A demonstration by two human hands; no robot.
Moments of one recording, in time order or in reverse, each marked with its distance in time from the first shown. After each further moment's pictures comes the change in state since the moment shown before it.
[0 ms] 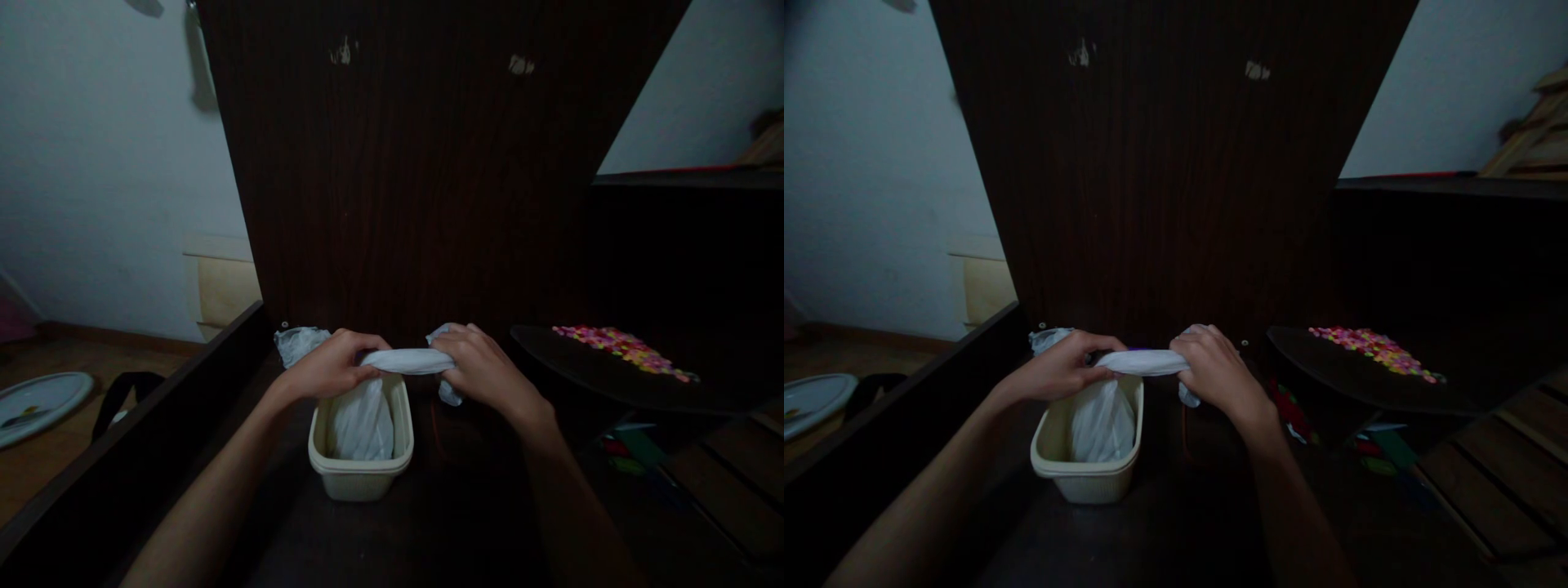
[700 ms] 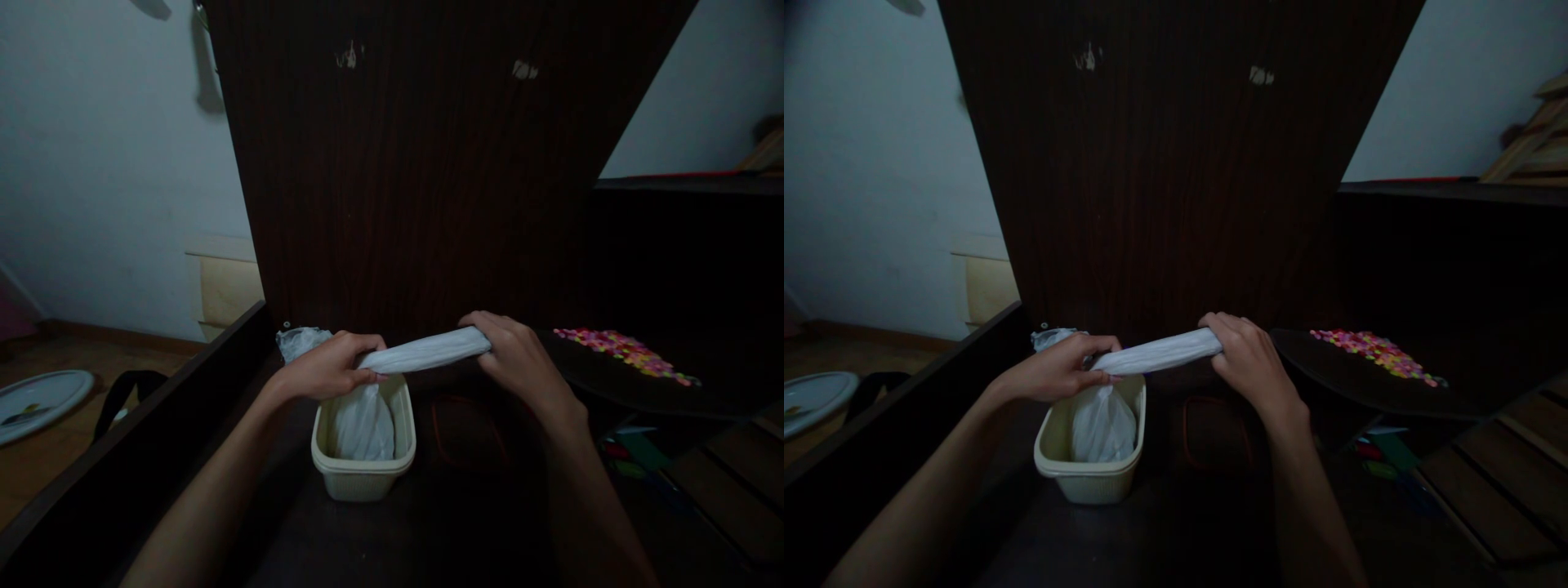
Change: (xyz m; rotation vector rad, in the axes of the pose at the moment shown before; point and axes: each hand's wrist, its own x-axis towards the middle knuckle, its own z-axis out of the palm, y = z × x) left_hand -0.007 0.003 -0.008 0.061 -0.055 -0.007; right_hand -0.016 0.033 -0.007 0.013 0.275 0.071
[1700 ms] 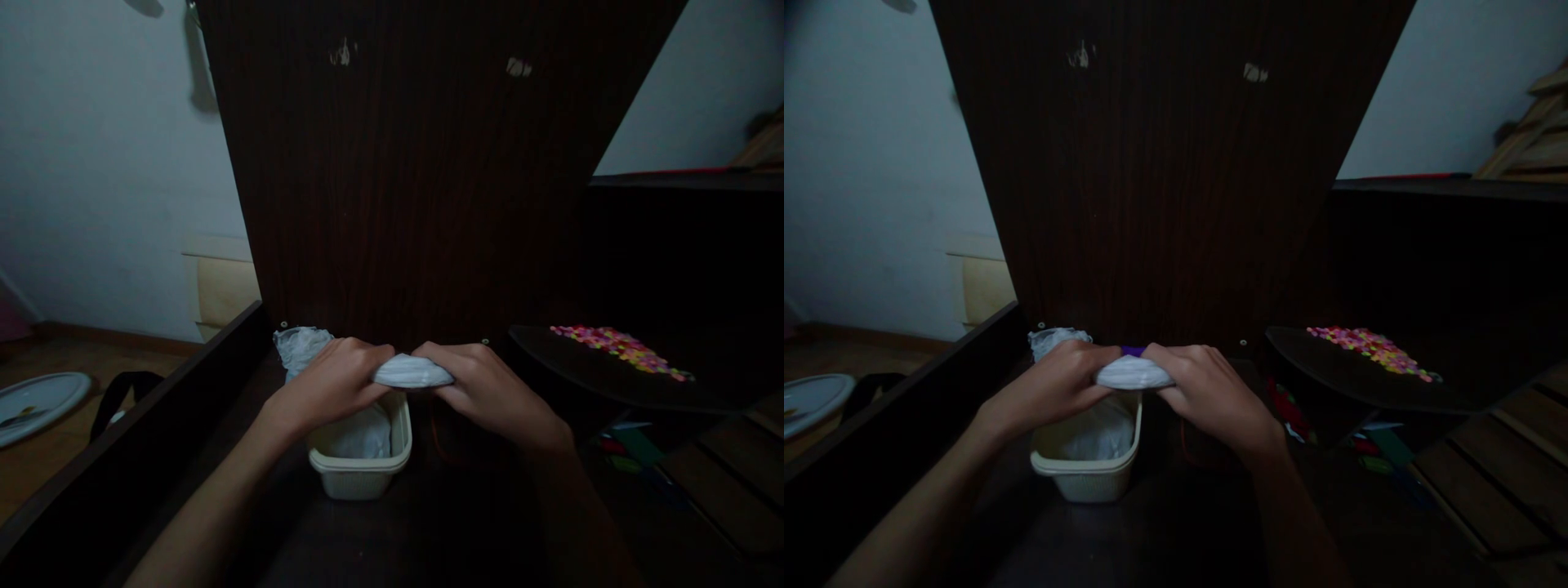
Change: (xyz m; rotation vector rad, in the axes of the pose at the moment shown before) left_hand -0.006 0.031 0.016 0.391 0.109 0.067; right_hand 0.001 -0.064 -0.018 0.373 -0.310 -0.078
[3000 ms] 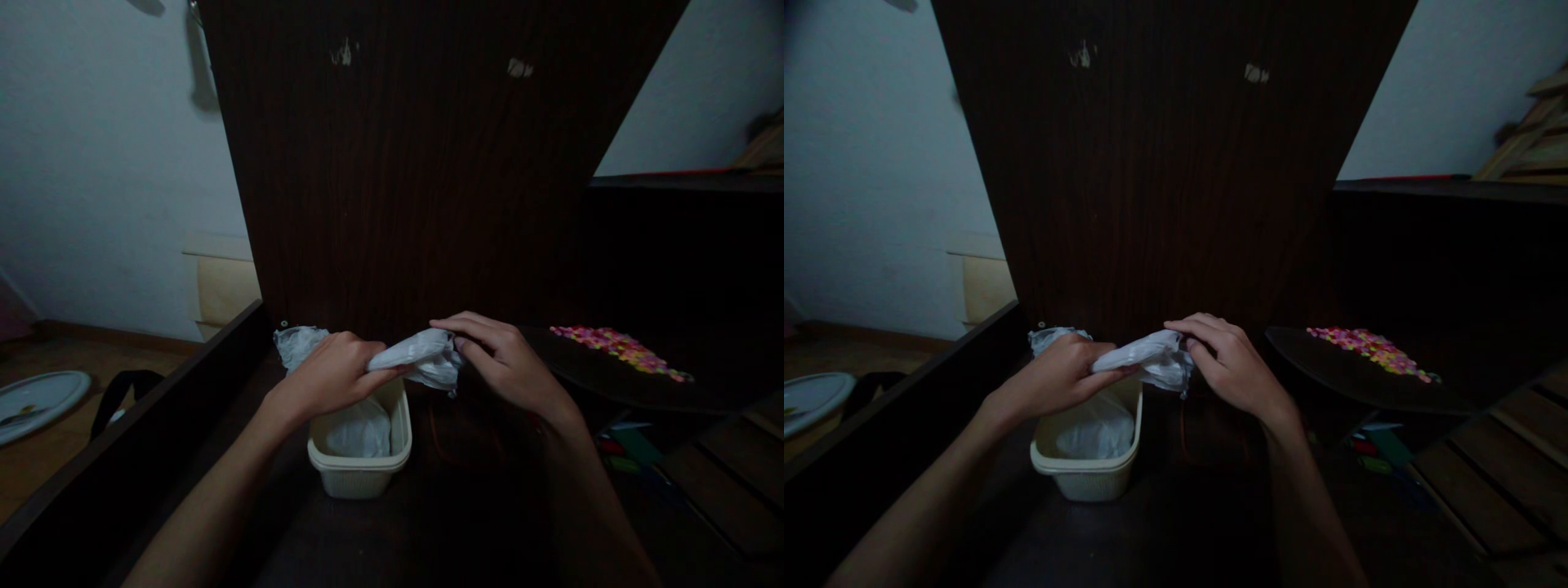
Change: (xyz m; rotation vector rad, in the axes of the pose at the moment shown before) left_hand 0.003 -0.005 -0.001 0.033 0.034 -0.057; right_hand -0.001 0.035 -0.013 0.142 0.312 -0.075
